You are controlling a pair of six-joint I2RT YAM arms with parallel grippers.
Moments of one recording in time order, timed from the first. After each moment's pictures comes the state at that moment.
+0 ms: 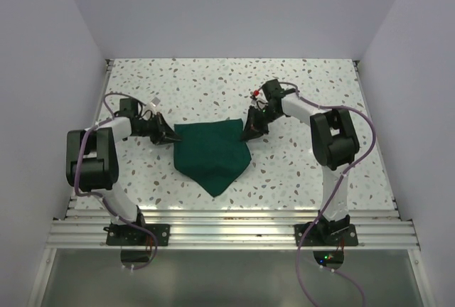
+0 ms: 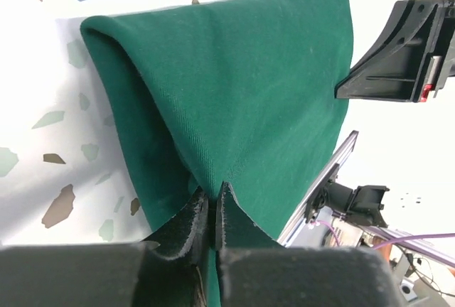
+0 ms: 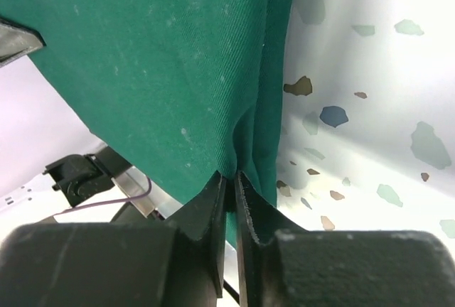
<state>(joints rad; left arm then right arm) 0.11 1.75 0.94 -0.33 0.88 -0.35 0.36 2.09 1.50 -0.69 -0.69 0.50</state>
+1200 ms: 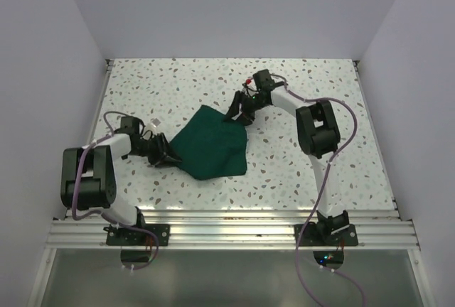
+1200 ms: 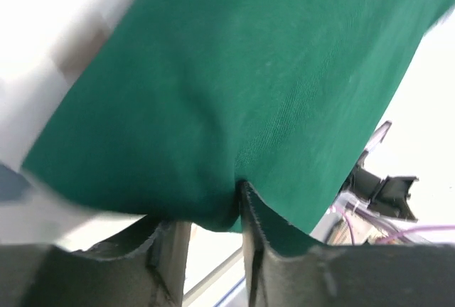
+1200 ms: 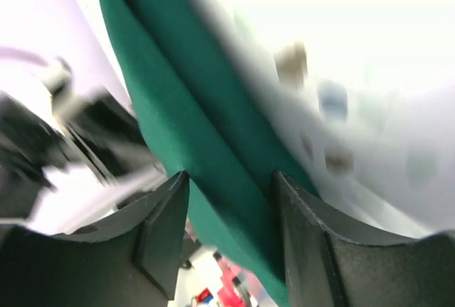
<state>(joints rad) 0.11 1.59 0.74 -0.44 0.76 -0.31 0.38 2.31 1.75 -0.56 -0.80 0.70</state>
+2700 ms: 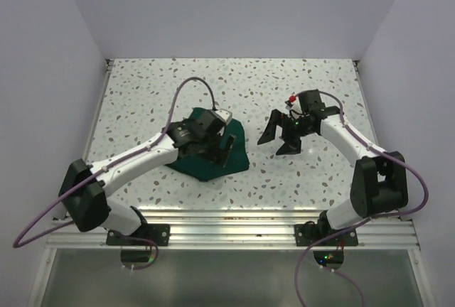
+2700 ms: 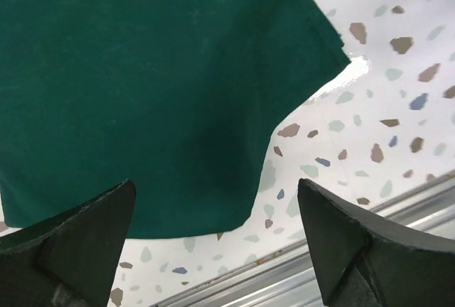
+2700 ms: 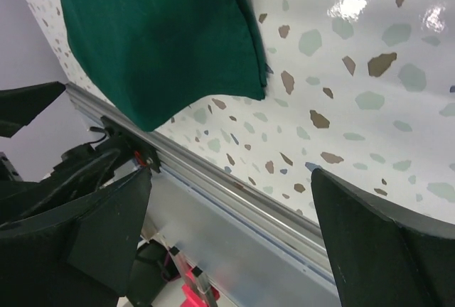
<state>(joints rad) -0.80 1.41 1.13 -0.73 -0.14 -0.36 0.22 1.52 1.08 -0.72 -0.61 0.53</state>
